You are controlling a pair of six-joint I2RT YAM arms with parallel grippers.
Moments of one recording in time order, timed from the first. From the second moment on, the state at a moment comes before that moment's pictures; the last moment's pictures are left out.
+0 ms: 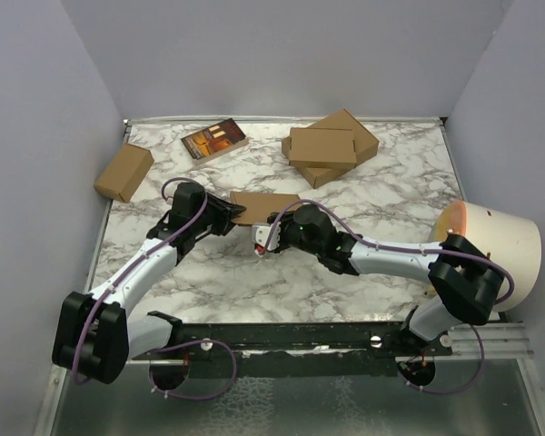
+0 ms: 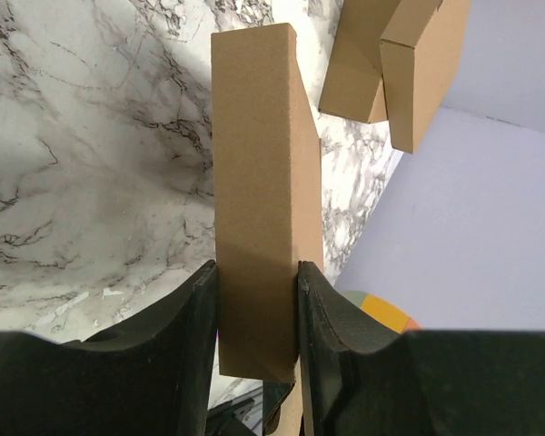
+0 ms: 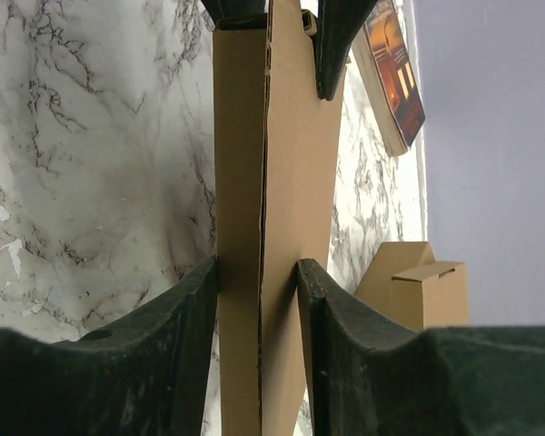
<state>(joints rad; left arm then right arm) -0.33 1.17 0.67 -0.13 0.17 -1.39 0.95 1.55 0.81 0.34 0.01 -0.94</state>
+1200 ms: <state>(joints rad) -0.32 0.76 0.66 0.01 0.10 -0.96 0.66 1.44 1.00 0.12 -0.37 -0.43</state>
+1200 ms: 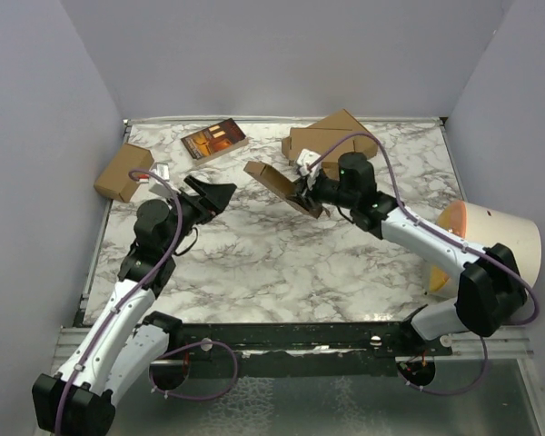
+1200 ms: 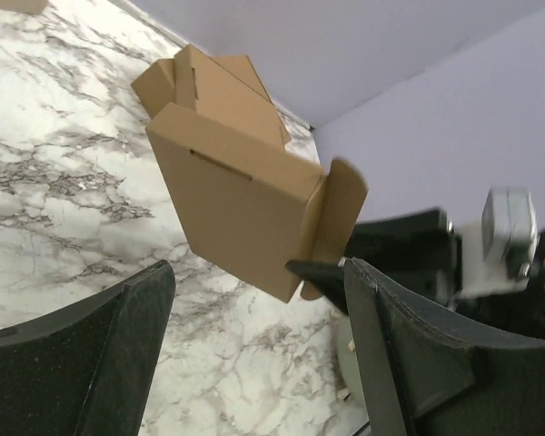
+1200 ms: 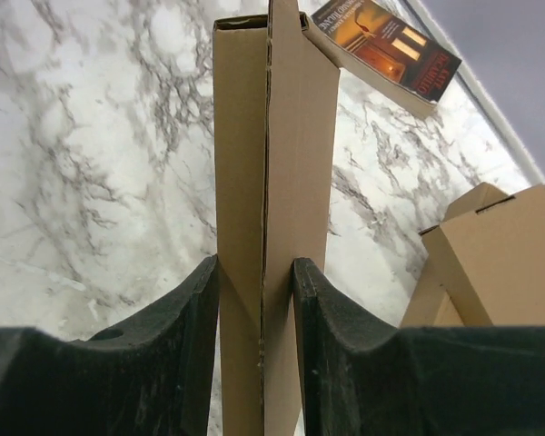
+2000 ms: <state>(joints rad) -0.32 0.88 0.35 0.31 0.32 -0.83 0.27 1.73 0.82 0.48 -1.06 0.72</state>
